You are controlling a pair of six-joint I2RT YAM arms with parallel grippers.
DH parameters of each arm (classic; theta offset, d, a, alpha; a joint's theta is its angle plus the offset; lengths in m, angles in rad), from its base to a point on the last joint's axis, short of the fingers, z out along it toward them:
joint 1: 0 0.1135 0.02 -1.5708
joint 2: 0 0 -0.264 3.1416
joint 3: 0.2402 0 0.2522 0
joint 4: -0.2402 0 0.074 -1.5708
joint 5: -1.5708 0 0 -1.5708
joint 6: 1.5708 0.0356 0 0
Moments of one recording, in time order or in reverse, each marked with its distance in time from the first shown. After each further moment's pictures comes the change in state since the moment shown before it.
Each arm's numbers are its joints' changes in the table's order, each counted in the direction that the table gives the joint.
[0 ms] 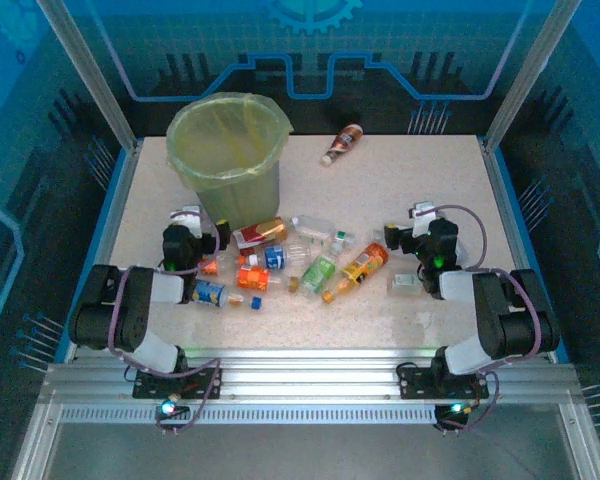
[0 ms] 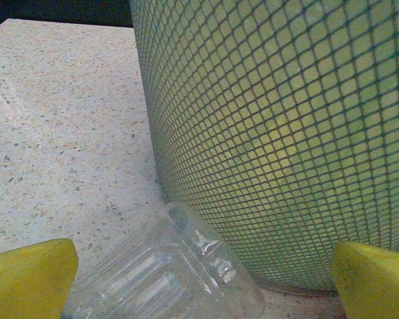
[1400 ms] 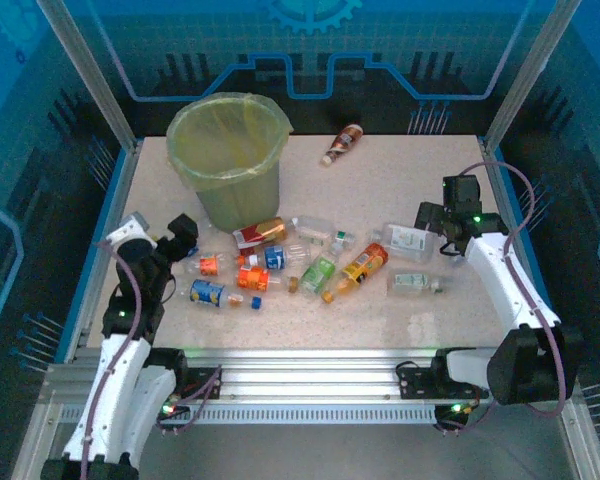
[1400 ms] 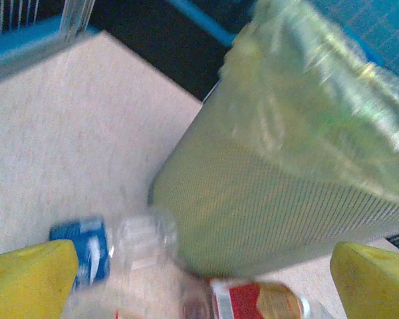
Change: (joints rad) left arm 0.018 -0.984 0.159 -1.122 0.089 -0.597; right arm -0.018 -0.247 0.610 -1.373 -0.308 0.394
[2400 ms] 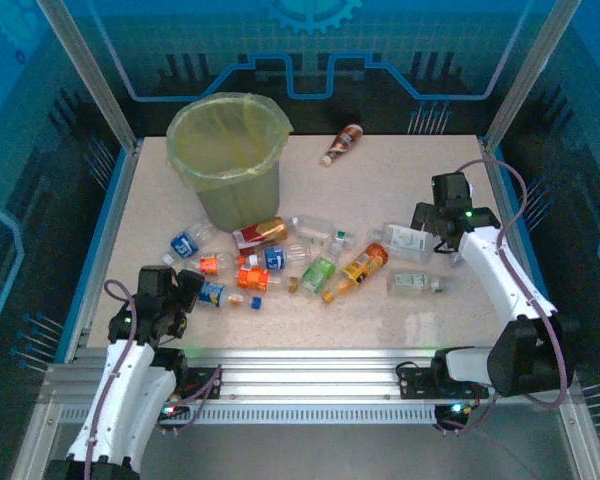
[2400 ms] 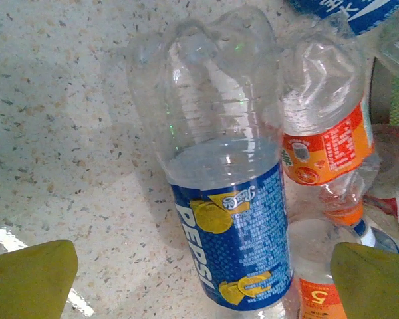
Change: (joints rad) left arm 0.000 -0.002 -0.105 -0.559 -0.153 -0.507; right arm 0.056 0.049 0.032 -0.051 -0.083 0.062
